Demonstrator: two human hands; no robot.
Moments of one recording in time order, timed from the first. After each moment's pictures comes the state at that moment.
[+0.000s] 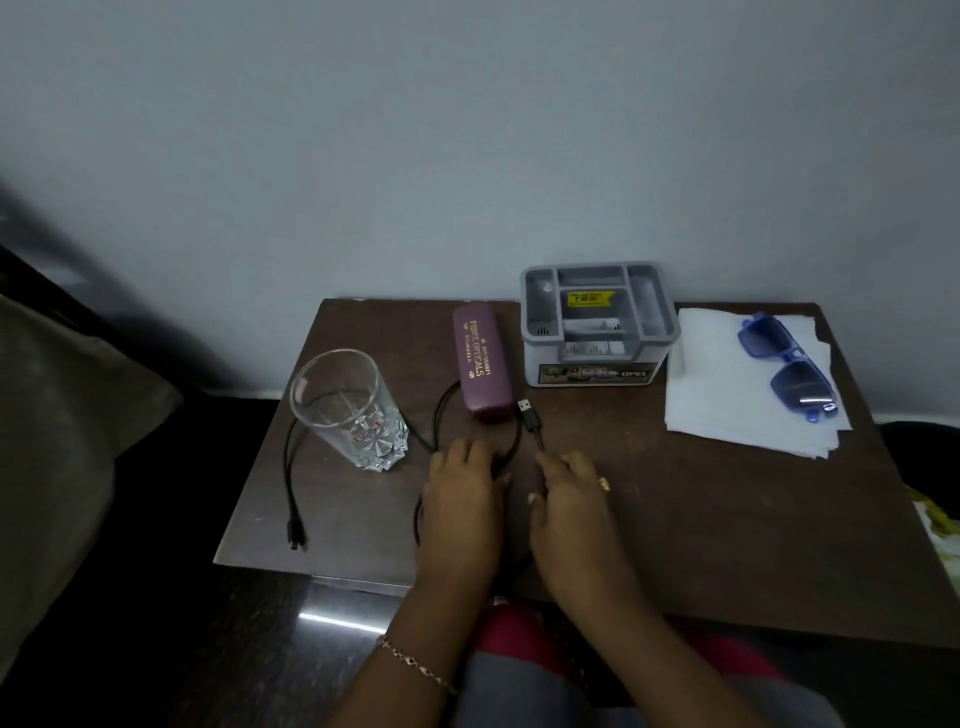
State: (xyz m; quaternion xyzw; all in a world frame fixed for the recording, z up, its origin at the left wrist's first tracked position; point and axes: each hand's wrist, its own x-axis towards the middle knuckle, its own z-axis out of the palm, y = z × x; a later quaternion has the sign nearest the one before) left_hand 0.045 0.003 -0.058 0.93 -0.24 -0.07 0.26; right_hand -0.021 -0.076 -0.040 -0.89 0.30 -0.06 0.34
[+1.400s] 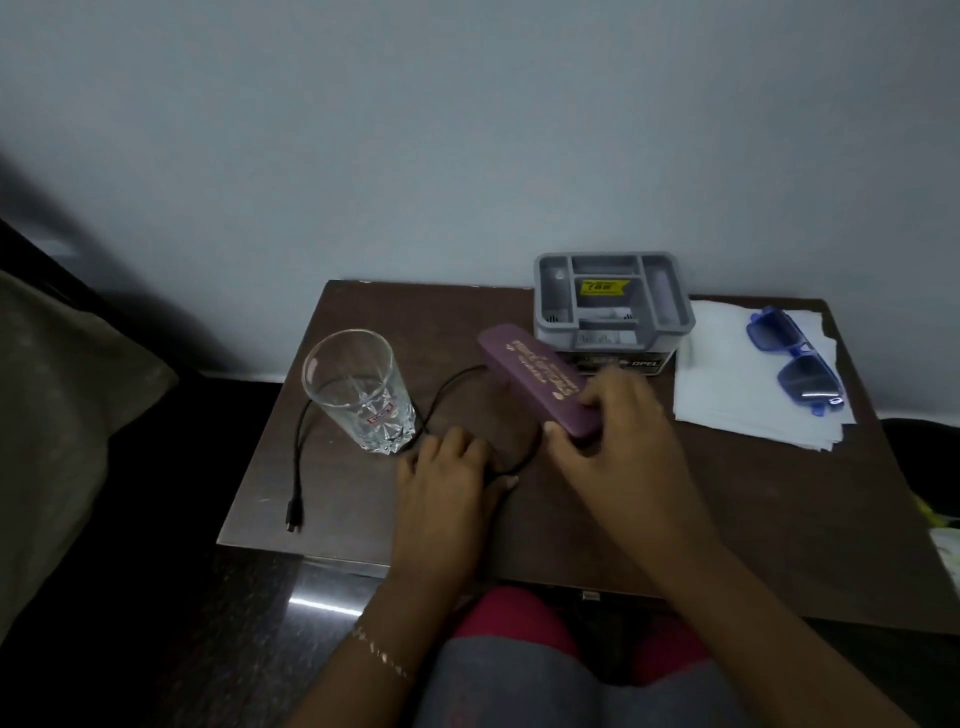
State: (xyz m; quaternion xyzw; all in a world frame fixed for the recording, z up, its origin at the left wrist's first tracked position) left_hand 0.054 0.030 -0.060 0.94 -0.32 0.00 0.16; right_hand -0.020 -0.114 -0.009 -0.91 0.21 -0.20 0.30
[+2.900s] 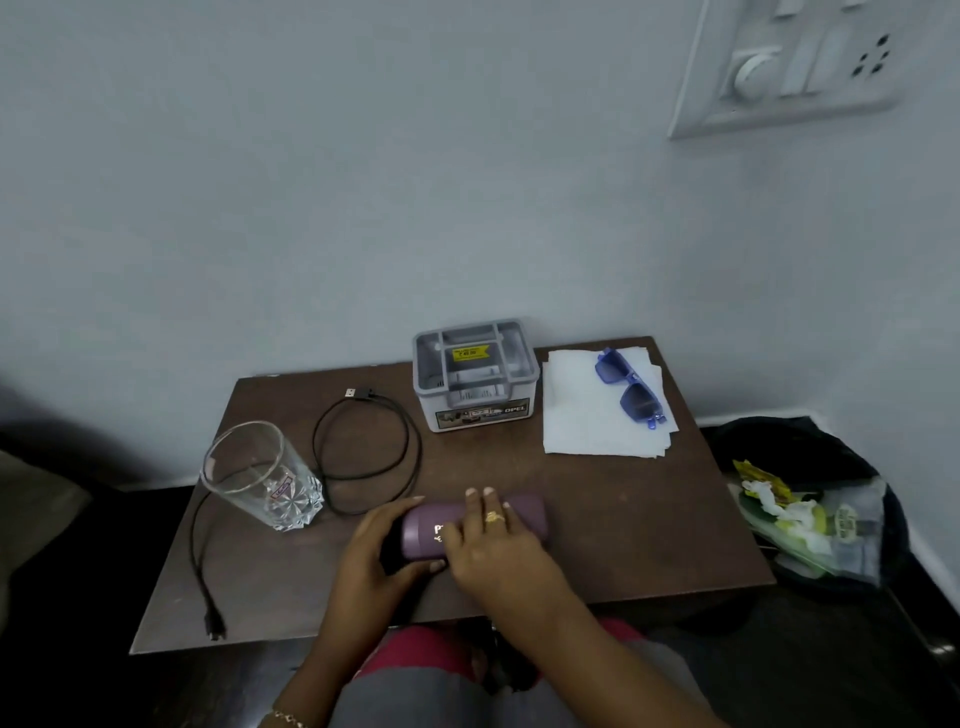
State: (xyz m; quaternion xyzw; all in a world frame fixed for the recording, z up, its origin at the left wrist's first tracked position) left_hand 0.038 0.031 -0.065 0.79 -0.33 -0.14 0.50; right_hand -0.058 -0.094 -0.047 -0.99 0.11 0.01 -0.06
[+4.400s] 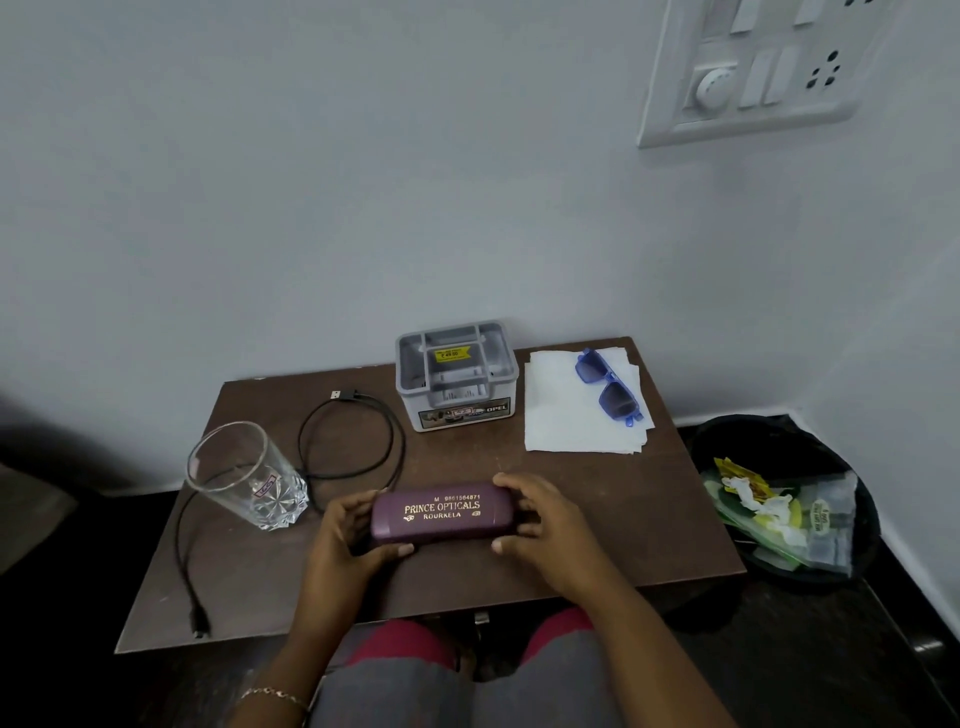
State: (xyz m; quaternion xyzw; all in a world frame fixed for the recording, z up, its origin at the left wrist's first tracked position) left_hand 0.053 0.033 -0.079 0.78 -0.22 -0.19 0.56; right_hand -0.095 -0.157 -0.051 -0.75 0.27 -0.09 0.60
